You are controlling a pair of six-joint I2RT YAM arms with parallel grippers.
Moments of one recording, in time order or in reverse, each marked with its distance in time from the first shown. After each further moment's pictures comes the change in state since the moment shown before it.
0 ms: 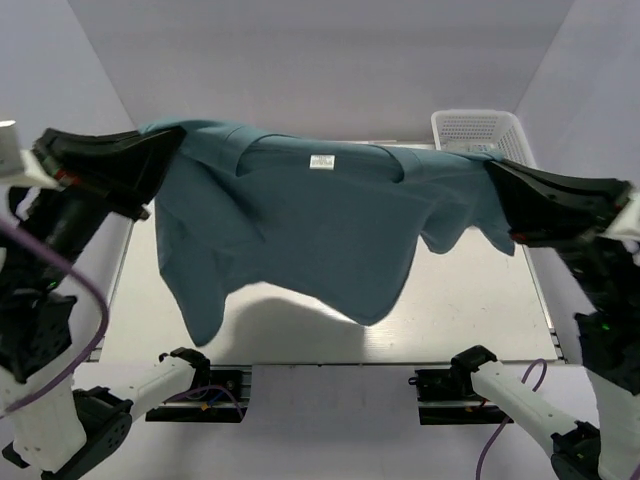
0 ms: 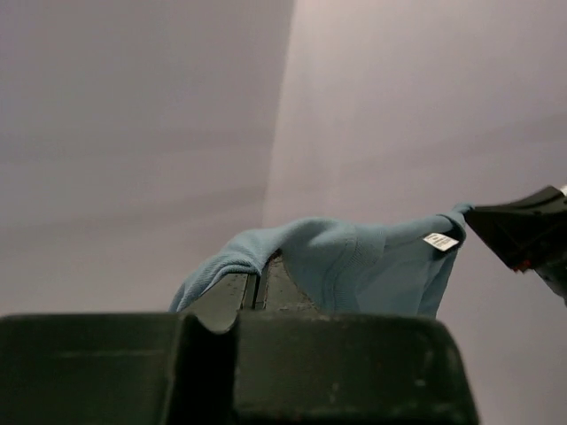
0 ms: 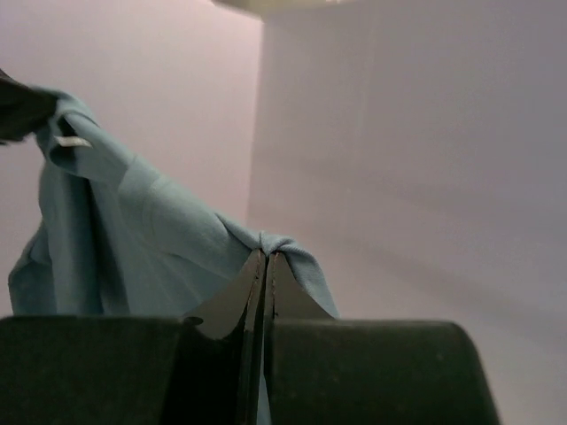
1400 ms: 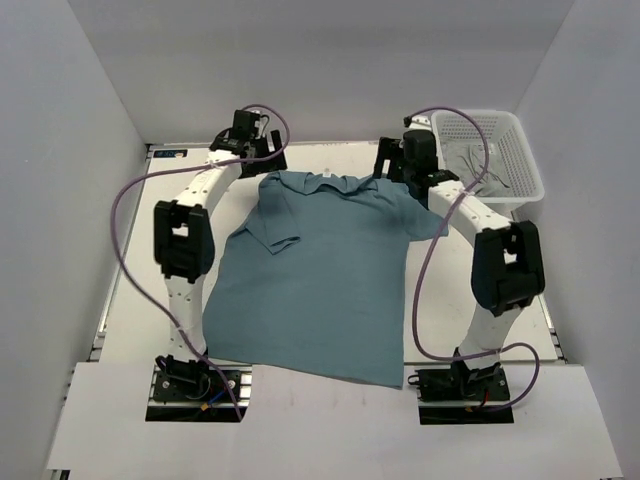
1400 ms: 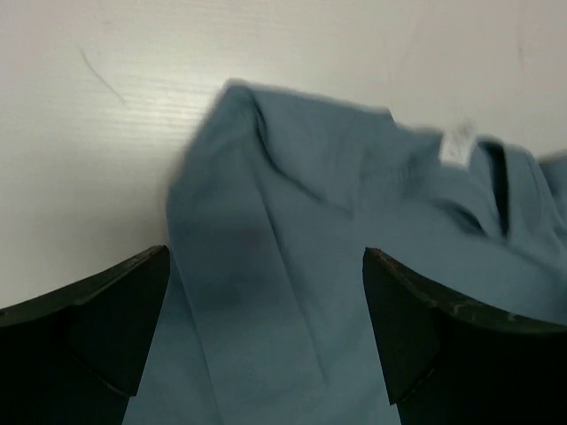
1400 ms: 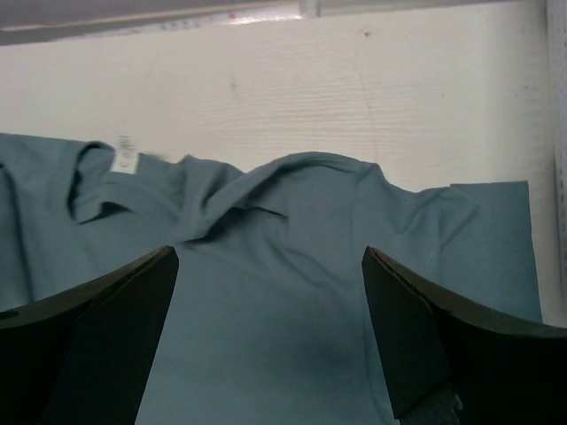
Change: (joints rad) left arm 0.176 1.262 0.061 -0.107 -0.271 -0.022; right arm -0.143 1.135 -0.057 0.066 0.449 0.142
